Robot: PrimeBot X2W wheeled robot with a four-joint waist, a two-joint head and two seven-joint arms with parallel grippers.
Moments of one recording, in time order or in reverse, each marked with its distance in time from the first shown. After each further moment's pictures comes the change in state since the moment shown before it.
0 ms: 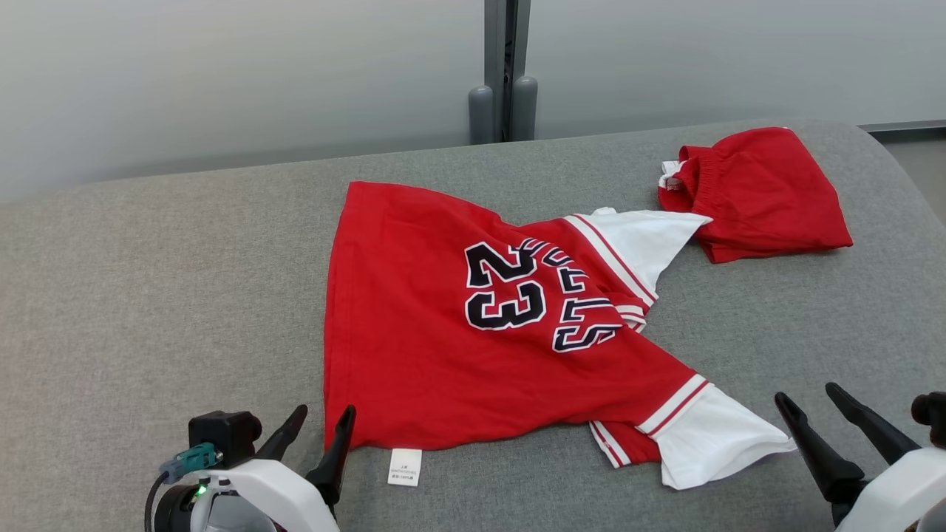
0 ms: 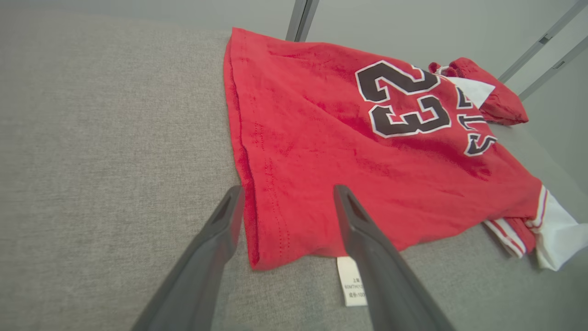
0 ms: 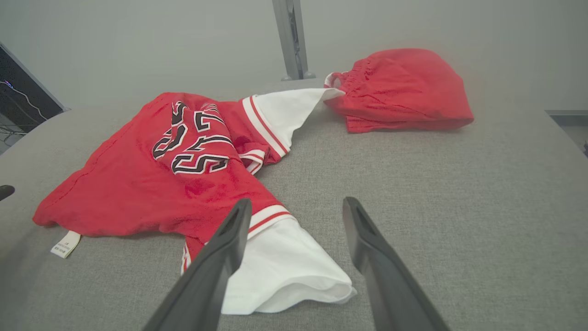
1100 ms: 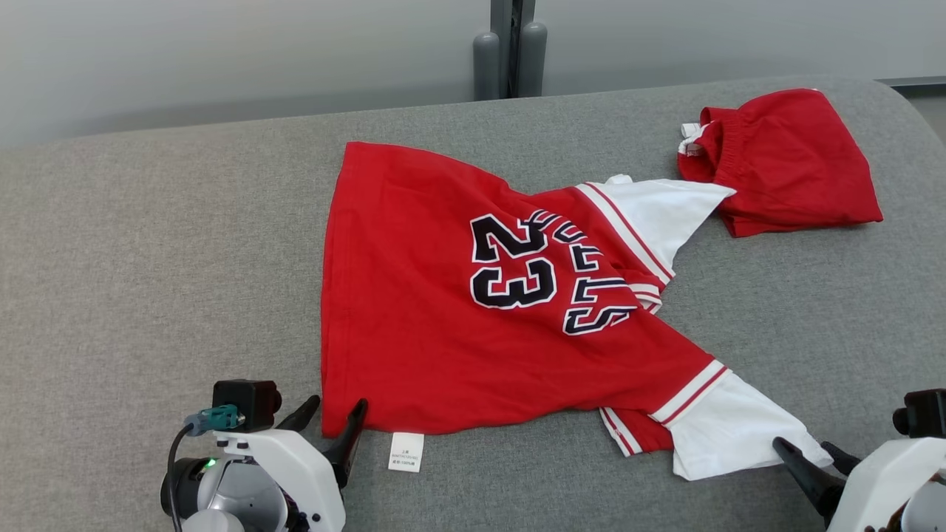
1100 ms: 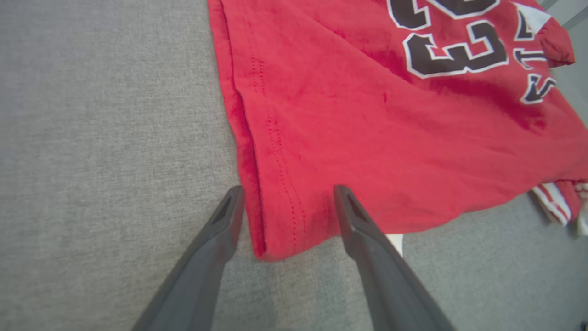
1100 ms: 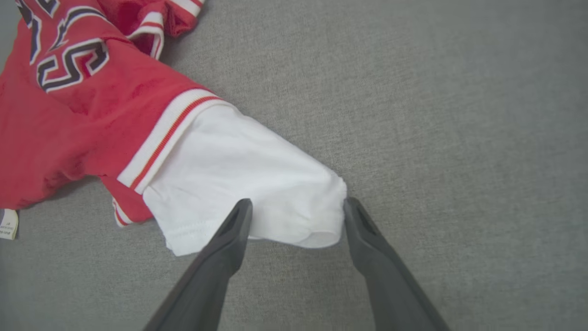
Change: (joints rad) left arm -0.072 0.033 -0.061 0.015 -0.015 0.027 0.160; right arm -0.040 0.196 -0.192 0.088 -0.029 0.000 0.436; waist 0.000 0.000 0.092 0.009
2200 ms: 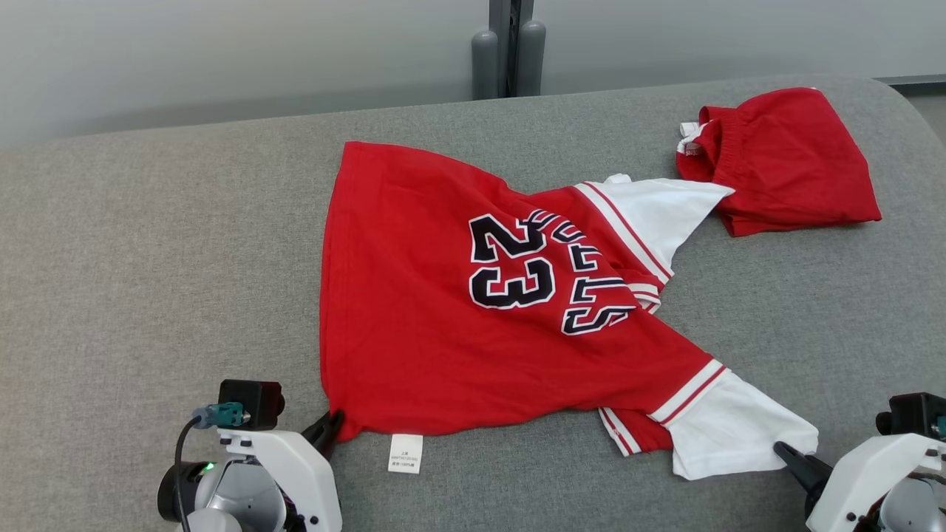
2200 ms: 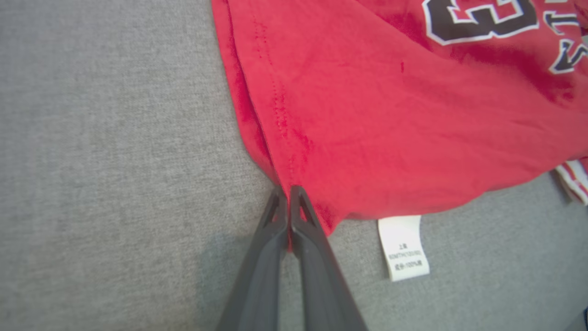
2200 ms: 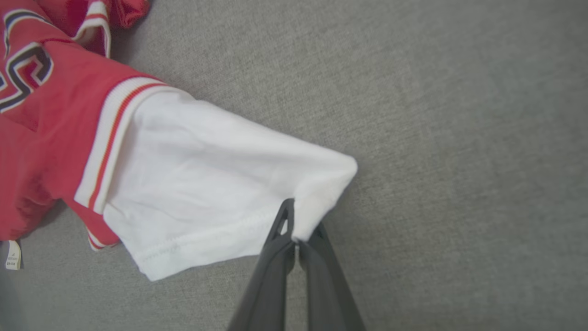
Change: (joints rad) left arm -0.013 0.032 -0.035 0.013 -0.018 0.024 0.063; right arm -0.091 -0.007 0.047 0.252 0.120 0.000 -0.100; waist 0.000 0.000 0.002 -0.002
